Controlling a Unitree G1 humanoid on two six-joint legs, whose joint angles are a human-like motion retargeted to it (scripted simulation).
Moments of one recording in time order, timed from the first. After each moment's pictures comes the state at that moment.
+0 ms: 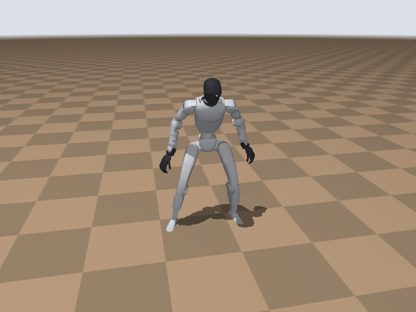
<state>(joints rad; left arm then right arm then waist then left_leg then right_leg) -0.02 0.46 -0.33 1.10 0.06 -0.05 0.40 -0.10 -0.52 0.37 0.85 0.02 0.01 -0.47 0.00 -0.04 0.52 -0.44 0.26 0.19 0.62 -0.29 -0.06 -0.48 -0.36 -0.05 0.50 -0.16 -0.01</state>
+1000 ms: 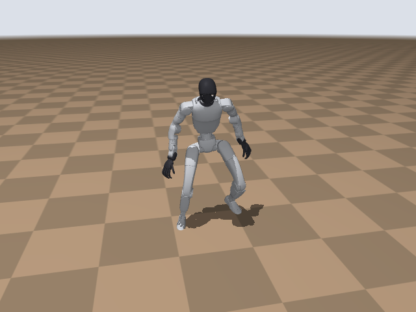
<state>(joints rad) 0.08 0.41 -0.31 1.10 0.18 -0.07 0.38 -0.21 -0.52 0.48 0.93 -0.02 -0.06 -0.51 0.00 -0.06 0.52 -0.65 0.32 0.21 1.32 -0.47 -0.08 -0.56 -0.28 0.06 0.80 -0.37 0.04</state>
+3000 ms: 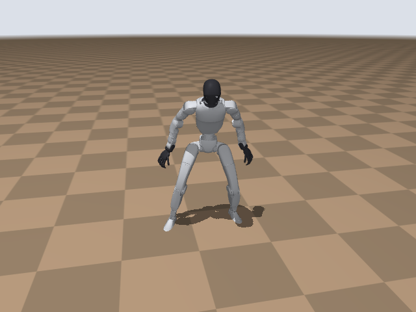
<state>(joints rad) 0.01 0.39 -0.33 1.12 0.12 -0.12 0.44 -0.01 -0.53 0.41 1.01 -0.08 -0.07 -0.49 0.05 0.03 0.52 -0.50 0.33 0.13 0.83 -0.41 -0.08 -0.52 -0.31 -0.06 0.53 -0.09 0.09</state>
